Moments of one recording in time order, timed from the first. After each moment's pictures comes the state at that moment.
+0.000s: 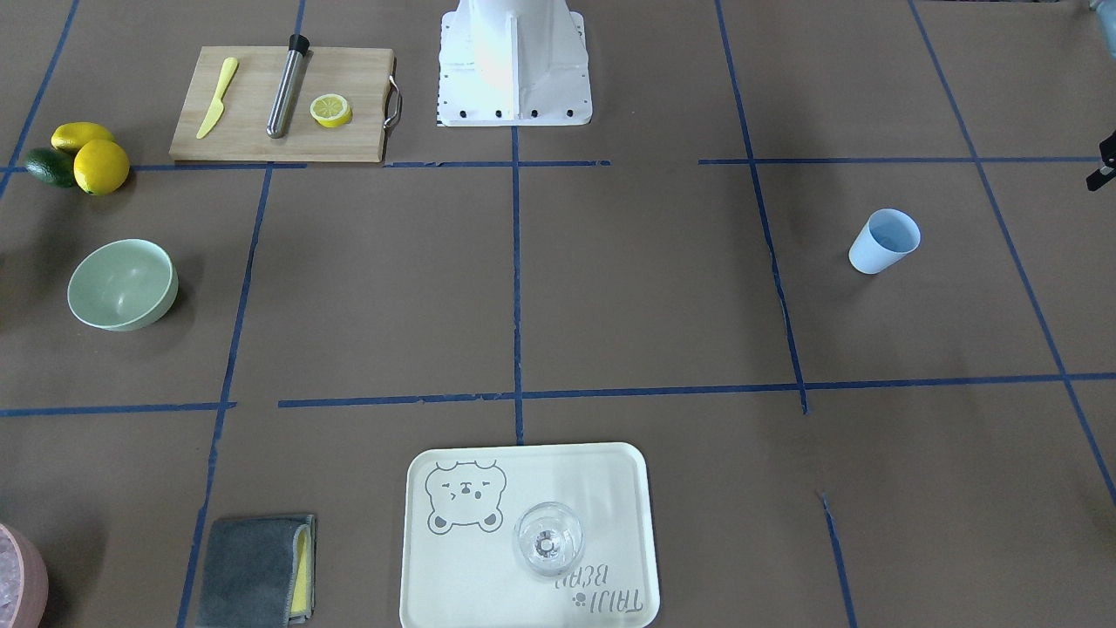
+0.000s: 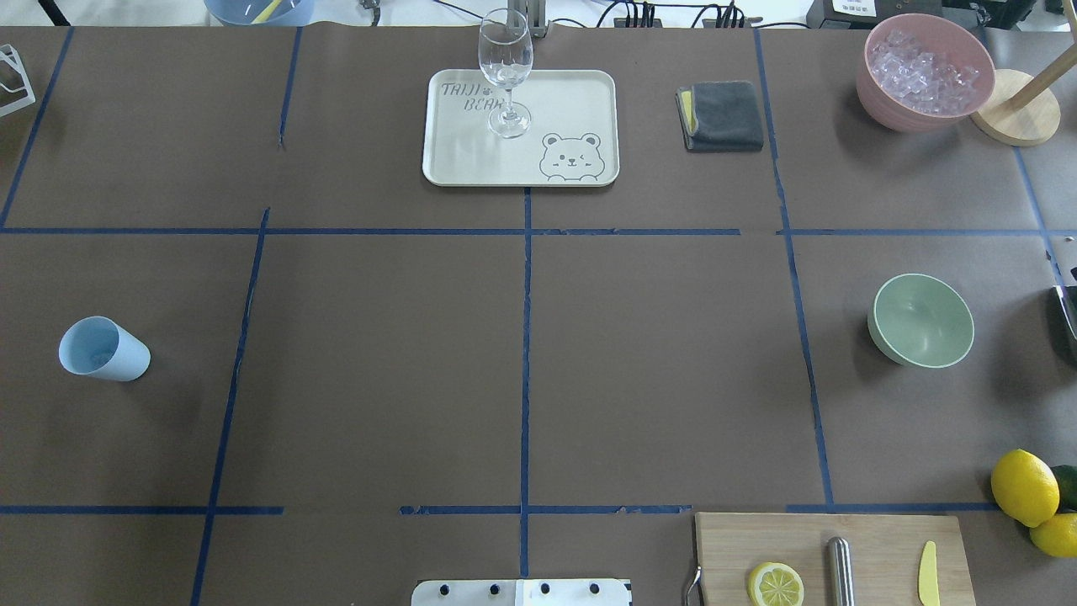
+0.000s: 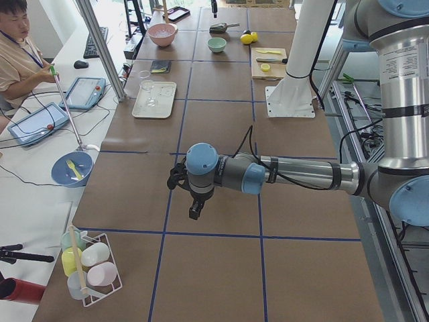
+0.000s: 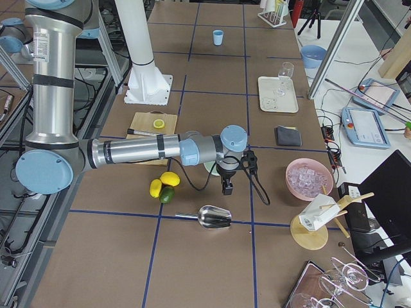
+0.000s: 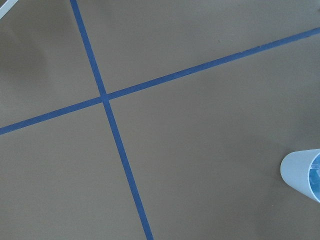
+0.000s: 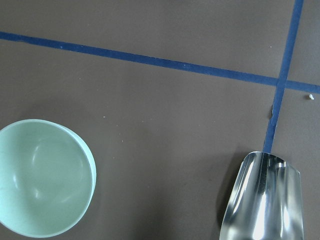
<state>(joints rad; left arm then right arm) -1.49 -1.39 -1.81 -1.72 -2.43 0.12 1.36 -1.66 1.78 -1.50 2.39 0.11</state>
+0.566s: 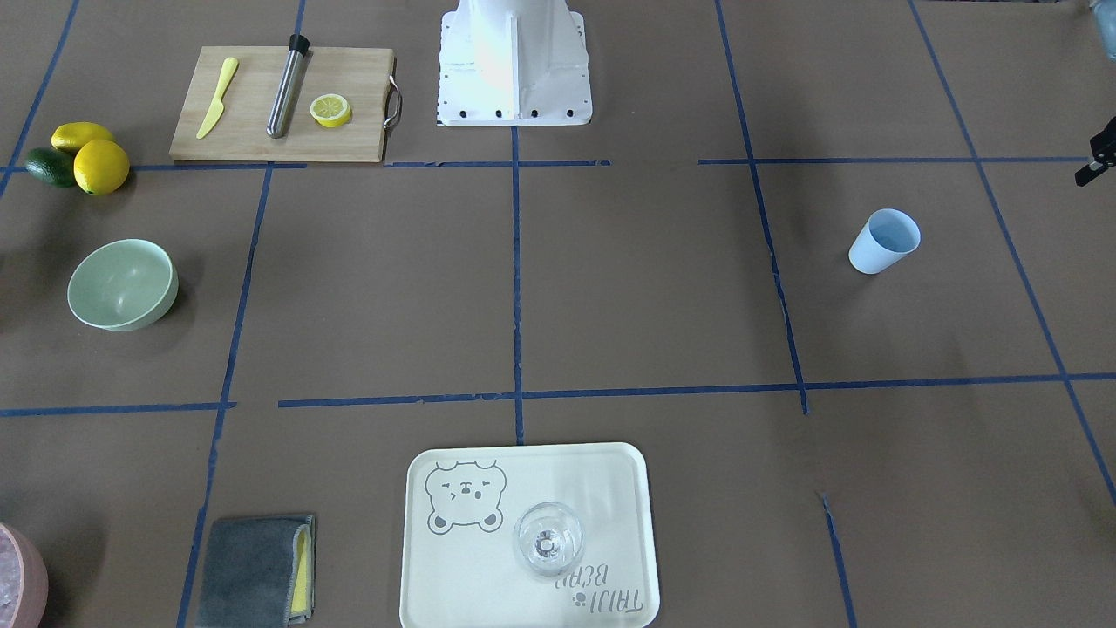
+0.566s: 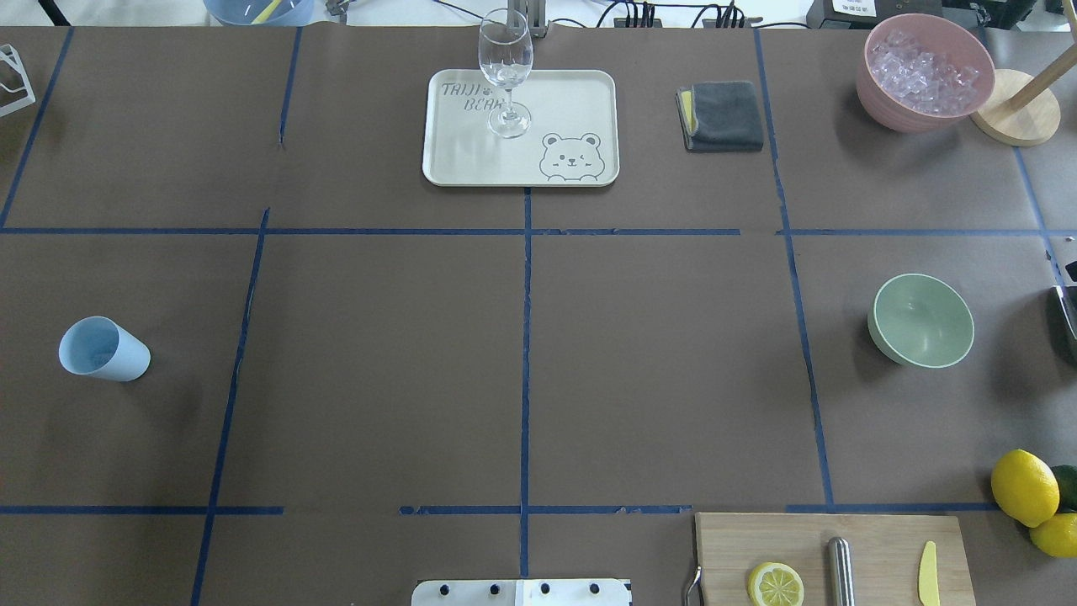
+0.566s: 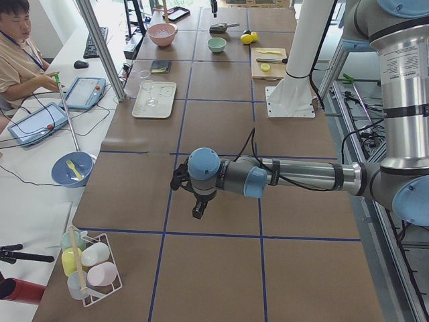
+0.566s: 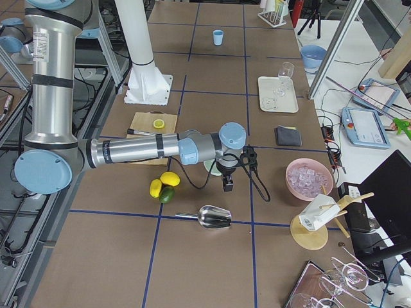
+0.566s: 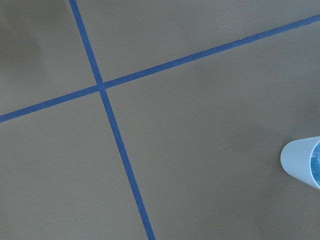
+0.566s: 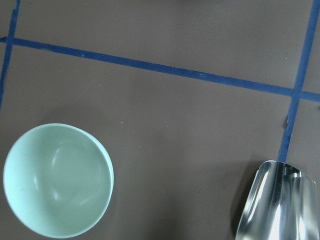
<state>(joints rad) -1.48 -1.38 -1.79 -1.77 -2.52 0.13 1.36 -1.67 1.79 -1.47 2.43 0.12</state>
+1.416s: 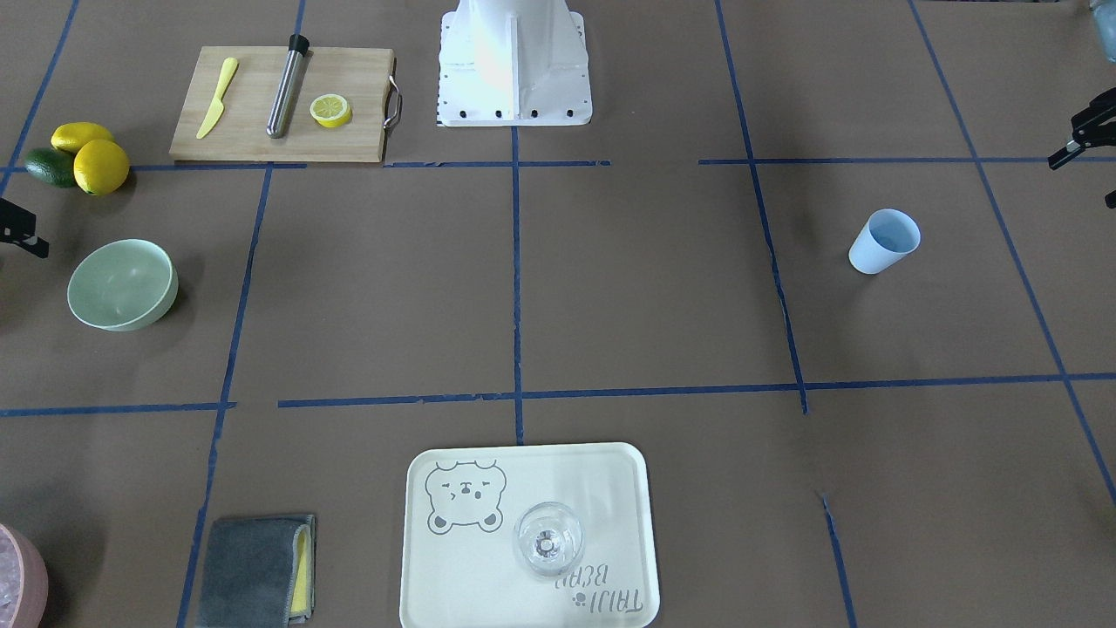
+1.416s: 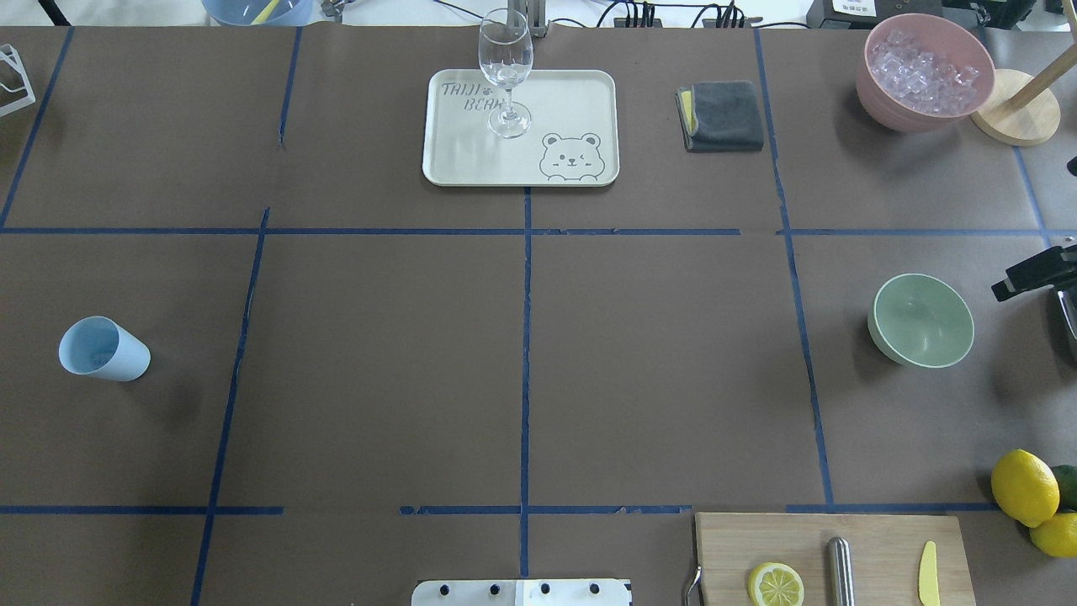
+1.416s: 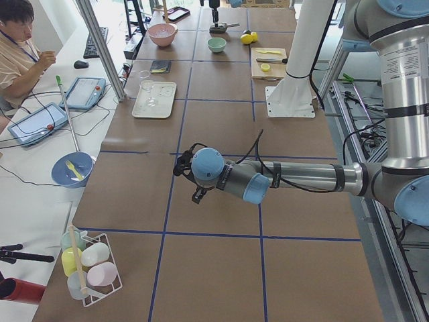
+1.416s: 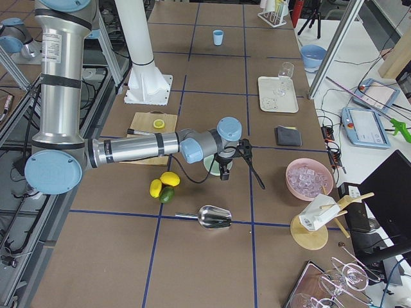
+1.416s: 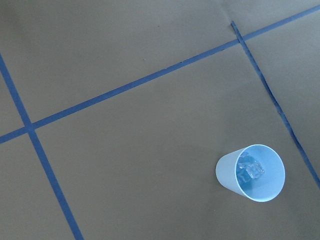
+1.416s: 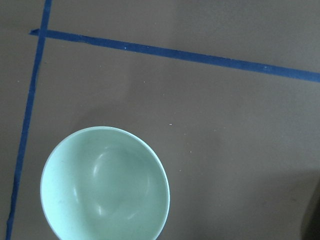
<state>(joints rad) -1.48 -1.37 -1.78 -1.94 -2.67 0.12 1.15 -1.67 1.78 -1.25 2.35 0.42</state>
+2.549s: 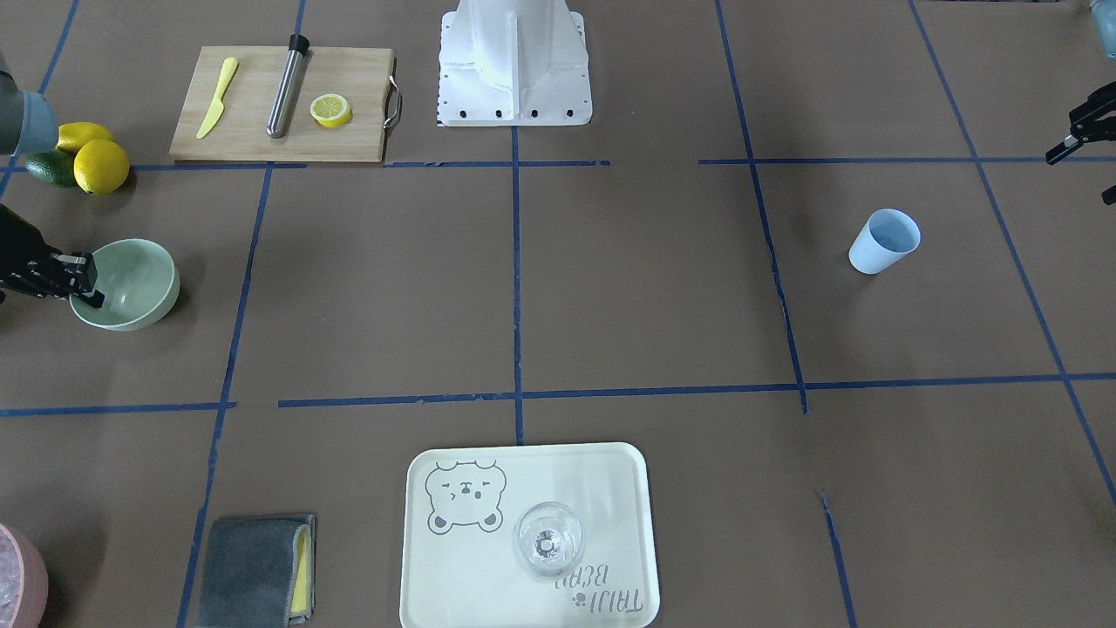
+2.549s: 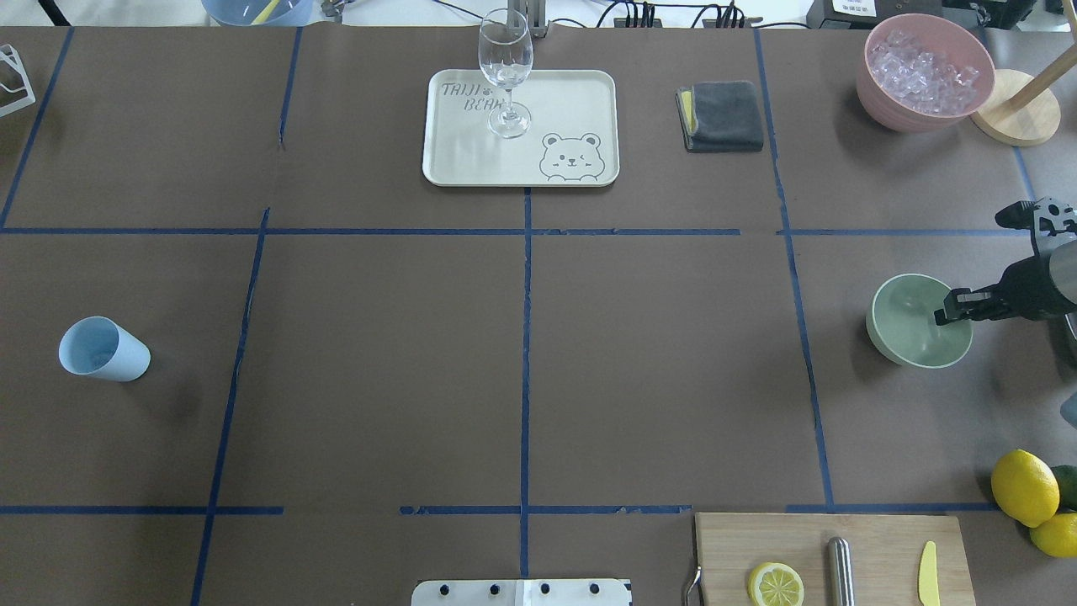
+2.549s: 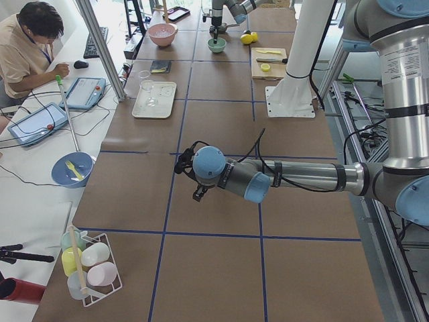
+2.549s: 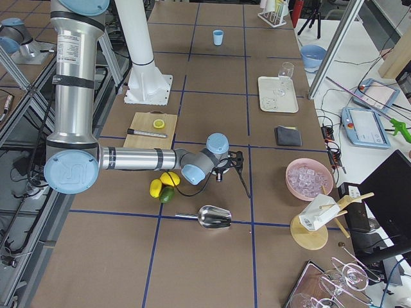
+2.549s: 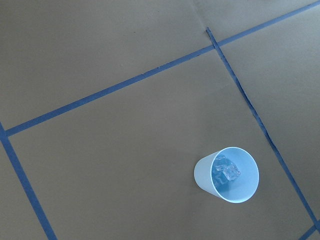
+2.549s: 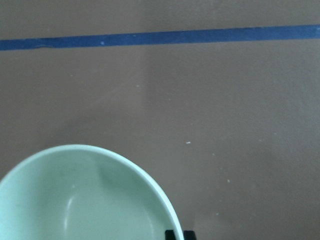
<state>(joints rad) -1.48 -1.36 -1.79 -1.94 -2.68 0.12 1.00 -1.66 1.57 -0.76 2.26 0.86</state>
